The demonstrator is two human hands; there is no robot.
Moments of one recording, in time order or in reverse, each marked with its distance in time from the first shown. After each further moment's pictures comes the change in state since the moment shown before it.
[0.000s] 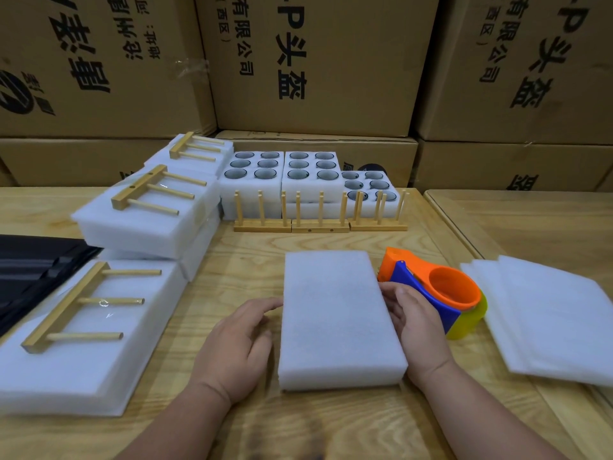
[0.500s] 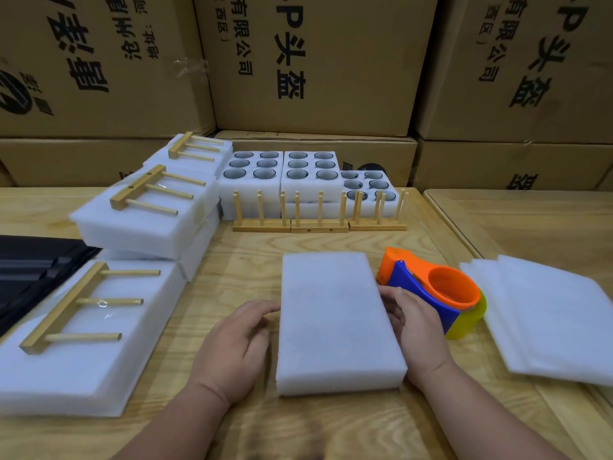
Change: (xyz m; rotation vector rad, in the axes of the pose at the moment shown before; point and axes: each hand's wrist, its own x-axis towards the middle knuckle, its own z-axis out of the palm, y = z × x) left_hand 0.001 -0.001 -0.001 -0.026 0.026 0.024; right_hand -0.002 -0.001 -0.001 0.014 -0.006 0.024
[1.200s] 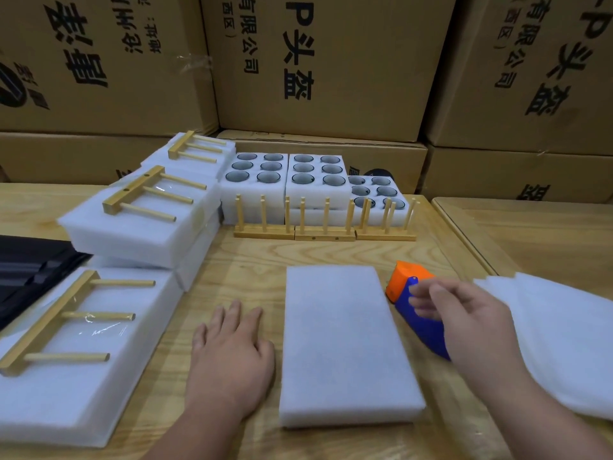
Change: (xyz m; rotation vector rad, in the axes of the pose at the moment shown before) left_hand 0.023 -0.010 0.016 0.530 -0.085 -0.376; right_hand 0.005 -0.052 -0.019 -0.438 0.057 -0.328
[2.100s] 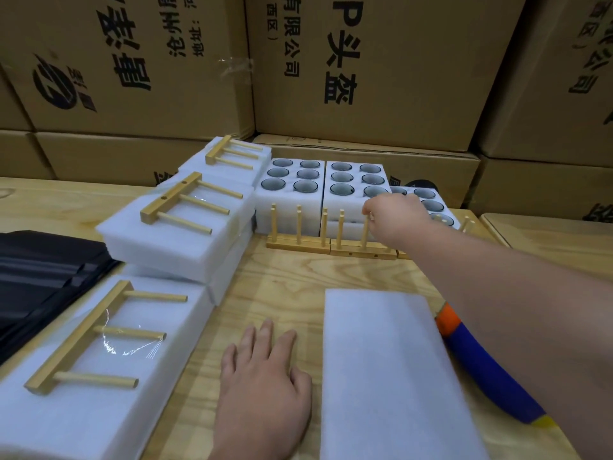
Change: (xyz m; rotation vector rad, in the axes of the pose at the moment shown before) left_hand 0.009 0.000 0.001 -0.051 0.012 0.000; right_hand 0.220 -0.024 0.165 -1.388 -0.435 -0.464
